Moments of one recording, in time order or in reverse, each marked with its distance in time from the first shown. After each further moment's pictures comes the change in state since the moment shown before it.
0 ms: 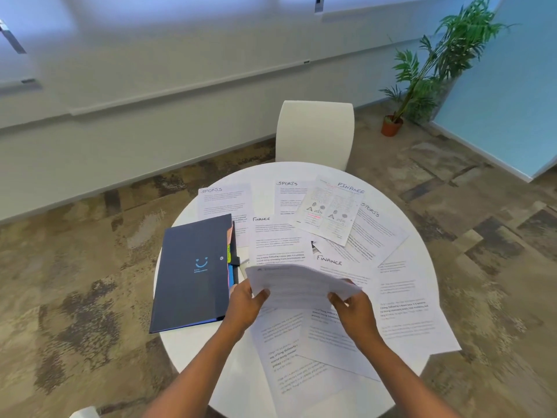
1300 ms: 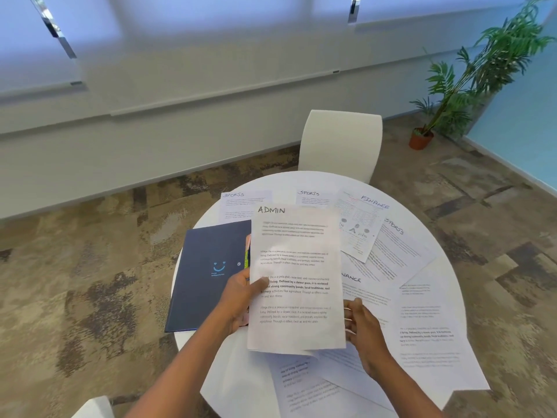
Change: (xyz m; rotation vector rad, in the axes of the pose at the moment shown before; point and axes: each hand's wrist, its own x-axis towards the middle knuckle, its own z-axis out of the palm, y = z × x) left_hand -0.001 0.042 -0.050 -0.494 -0.072 -0.159; right_hand 0.009 -0.005 0.015 0.365 -0.132 0.367
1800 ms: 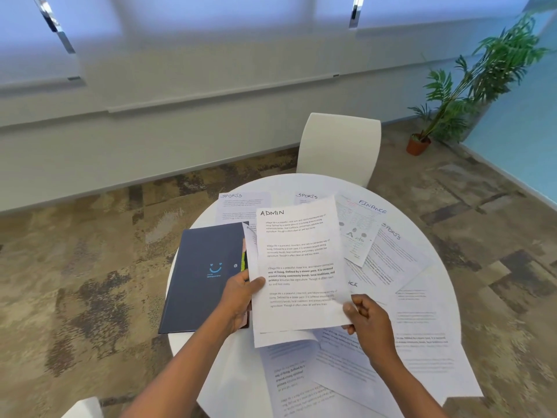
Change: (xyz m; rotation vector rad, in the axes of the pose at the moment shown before) left_hand 0.020 -0.010 0.003 -0.029 0.094 -0.011; right_hand 0.000 -0.024 -0.013 -0.256 0.087 -0.281
